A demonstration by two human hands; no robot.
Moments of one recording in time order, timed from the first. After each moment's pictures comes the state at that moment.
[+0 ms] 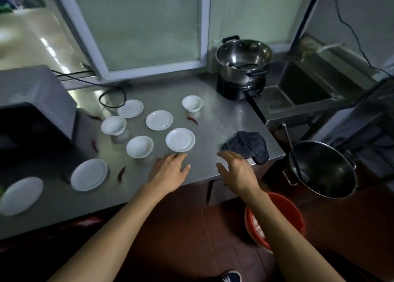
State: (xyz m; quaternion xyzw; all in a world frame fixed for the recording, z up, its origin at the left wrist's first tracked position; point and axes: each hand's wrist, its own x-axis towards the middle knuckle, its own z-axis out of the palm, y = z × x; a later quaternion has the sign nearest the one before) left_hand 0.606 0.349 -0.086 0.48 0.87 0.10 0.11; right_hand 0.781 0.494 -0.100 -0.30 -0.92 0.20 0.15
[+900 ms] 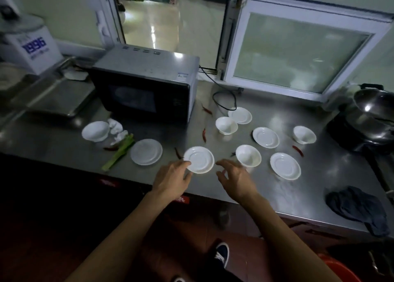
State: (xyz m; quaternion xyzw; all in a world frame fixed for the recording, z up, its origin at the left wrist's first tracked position) left_hand 0.432 0.029 -0.109 0.28 0.94 0.19 0.05; right_hand 0.519 0.235 -0.098 -0.09 -0.97 0.24 0.06
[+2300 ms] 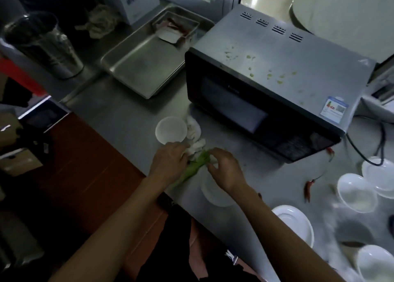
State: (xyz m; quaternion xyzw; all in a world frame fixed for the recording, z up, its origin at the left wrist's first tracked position) left_hand 0.165 -0.158 -0.173 0.05 0.97 0.23 0.05; right_hand 0.162 0.042 -0.204 0.09 -0.92 0.35 -0.10
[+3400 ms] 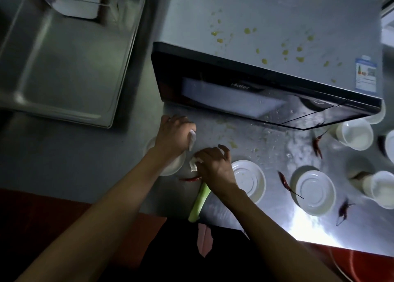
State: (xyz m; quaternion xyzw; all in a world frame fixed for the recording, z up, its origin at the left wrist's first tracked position) left_hand -0.027 -0.170 -0.247 0.35 0.91 0.18 0.09; right_hand 0.117 -0.051 -0.241 -0.04 -0.97 0.22 0.03
